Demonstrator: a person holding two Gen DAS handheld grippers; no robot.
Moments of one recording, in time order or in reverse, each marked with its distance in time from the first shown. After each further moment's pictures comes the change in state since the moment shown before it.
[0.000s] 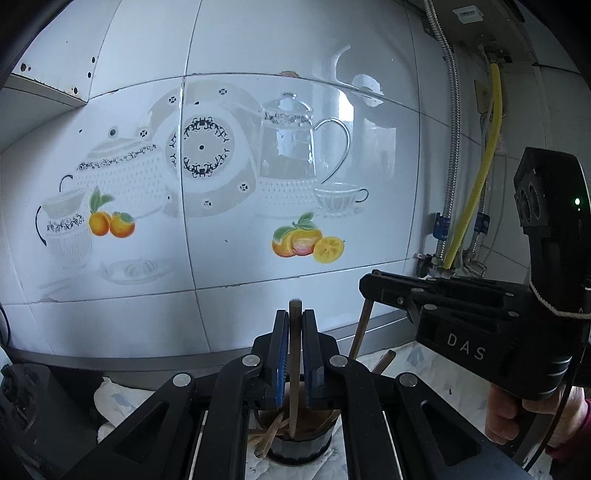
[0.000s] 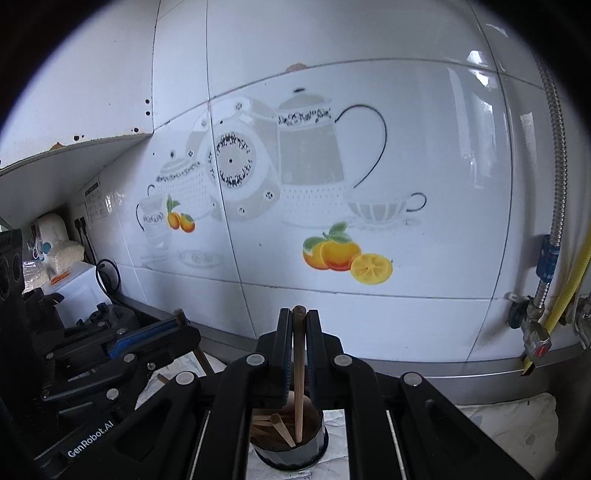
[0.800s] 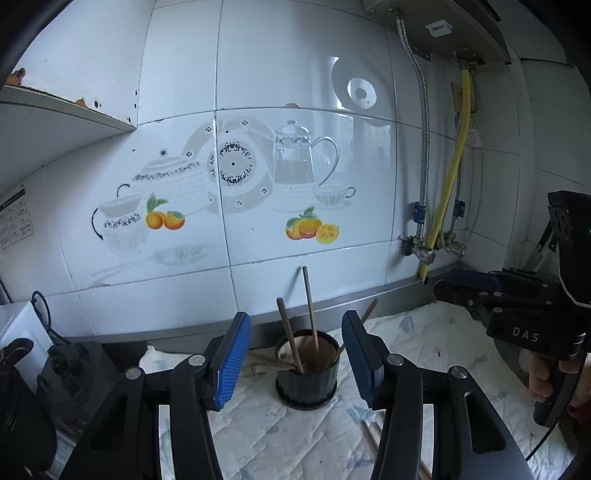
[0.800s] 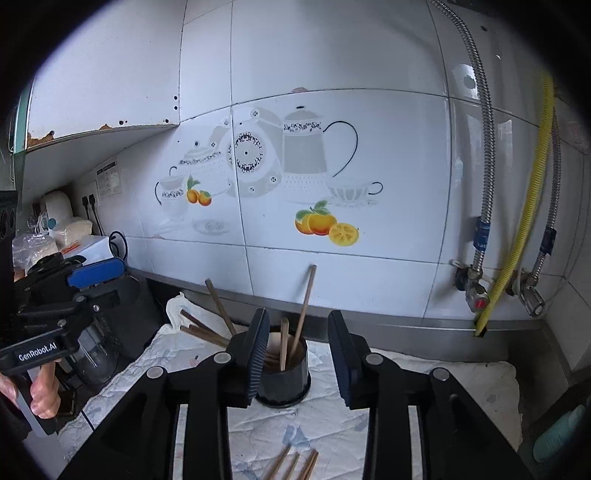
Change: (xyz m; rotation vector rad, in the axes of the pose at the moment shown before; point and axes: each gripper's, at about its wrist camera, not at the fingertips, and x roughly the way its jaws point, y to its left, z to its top) left arm -0.129 -0.003 -0.029 0.046 0.015 0.035; right arm -0.097 0.020 -0.038 -0.047 0.031 -0.081
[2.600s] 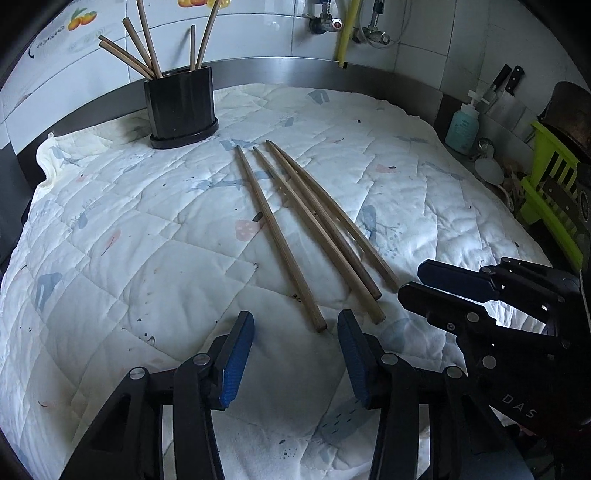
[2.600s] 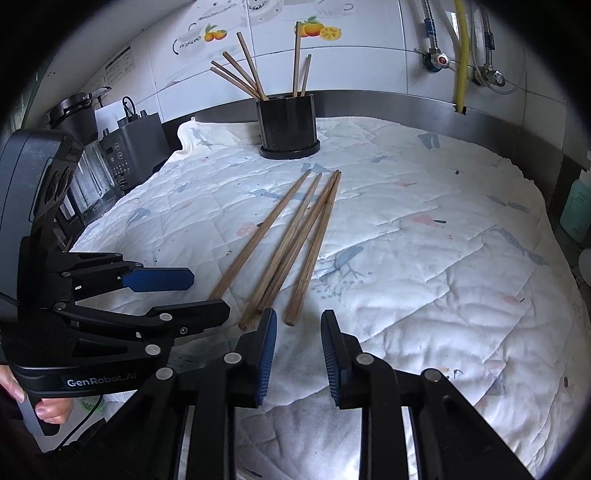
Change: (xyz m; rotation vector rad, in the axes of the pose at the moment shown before) left arm 0.009 -0.158 -0.315 0.024 0.484 -0.179; right arm -0.060 0.041 -0.275 0.091 0.292 -0.030
